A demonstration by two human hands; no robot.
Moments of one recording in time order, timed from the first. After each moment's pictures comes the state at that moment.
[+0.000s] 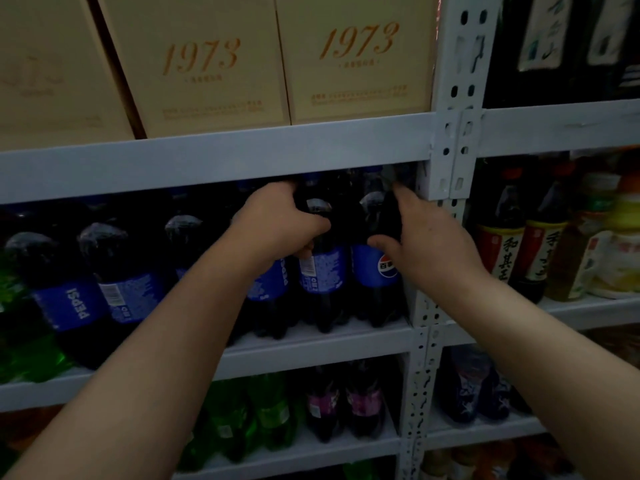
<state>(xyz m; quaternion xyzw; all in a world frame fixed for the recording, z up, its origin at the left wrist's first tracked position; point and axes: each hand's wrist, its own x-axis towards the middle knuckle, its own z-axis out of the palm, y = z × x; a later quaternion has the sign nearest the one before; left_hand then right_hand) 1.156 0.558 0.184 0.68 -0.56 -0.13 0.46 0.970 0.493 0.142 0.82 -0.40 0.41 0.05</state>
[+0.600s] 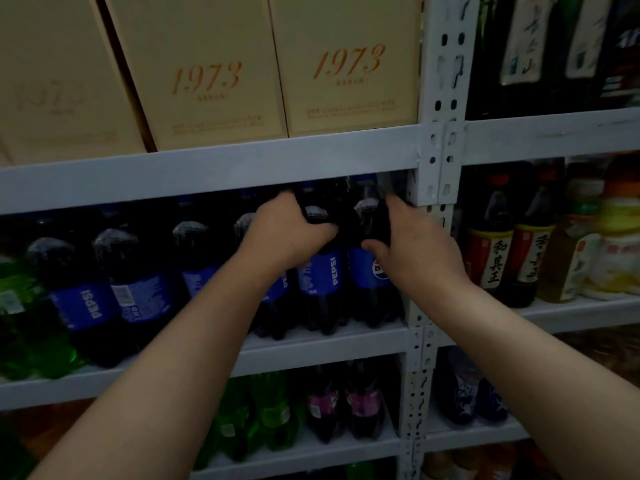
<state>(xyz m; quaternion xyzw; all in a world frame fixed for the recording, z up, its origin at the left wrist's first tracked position) 1.142 0.563 0.180 0.71 -0.55 -0.03 0.44 0.973 0.499 0.138 0.81 -0.42 0.41 0.05</state>
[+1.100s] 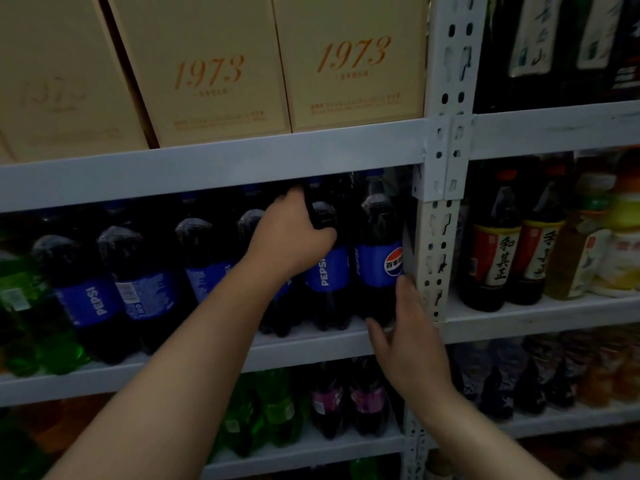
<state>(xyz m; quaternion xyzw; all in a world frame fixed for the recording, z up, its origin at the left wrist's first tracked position) 1.146 0.559 0.167 0.71 -0.58 0.04 0.41 0.975 0.537 0.013 0.78 -0.45 0.42 -0.10</state>
